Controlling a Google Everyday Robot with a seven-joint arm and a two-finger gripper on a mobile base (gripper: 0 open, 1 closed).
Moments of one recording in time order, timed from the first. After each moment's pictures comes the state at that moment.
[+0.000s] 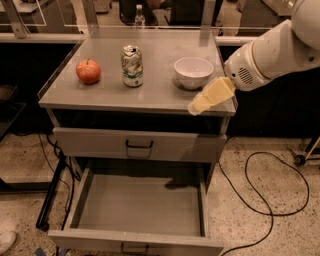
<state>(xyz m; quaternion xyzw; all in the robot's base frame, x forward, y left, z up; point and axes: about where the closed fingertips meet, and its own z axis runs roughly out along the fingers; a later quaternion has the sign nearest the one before) 0.575 -0.129 0.925 -0.44 0.82 0.11 0.36</state>
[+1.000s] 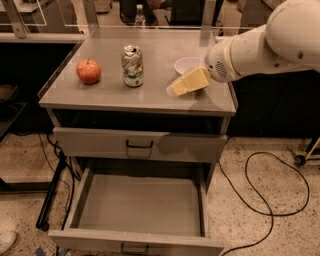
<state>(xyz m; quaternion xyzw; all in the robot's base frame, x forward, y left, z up) 0.628 -0.086 0.936 -0.41 0.78 0.14 0.45</state>
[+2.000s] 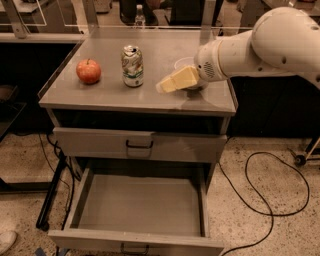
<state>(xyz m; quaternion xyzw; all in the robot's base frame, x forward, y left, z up) 0.648 -0.064 0.934 -0.40 0.76 0.16 0.48</state>
